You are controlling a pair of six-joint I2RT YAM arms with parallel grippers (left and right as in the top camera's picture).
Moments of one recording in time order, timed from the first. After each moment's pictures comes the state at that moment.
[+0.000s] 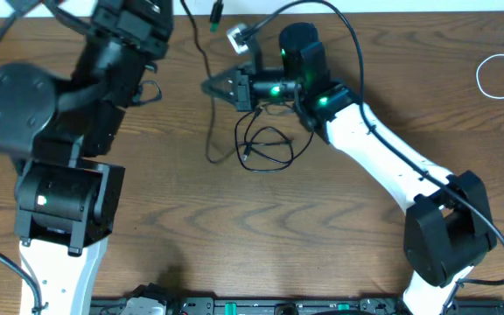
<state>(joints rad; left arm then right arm) -0.23 1.18 1.61 -0.17 0.23 -0.97 0.54 1.90 1.52 0.00 -0.85 0.55</state>
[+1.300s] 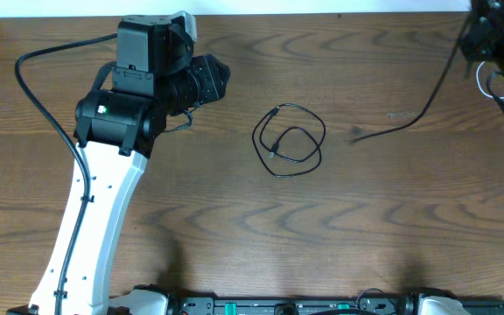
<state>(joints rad) -0.23 1.46 1.61 -0.88 0.31 -0.47 -0.10 1.26 1.61 -0.47 -0.29 0.37</state>
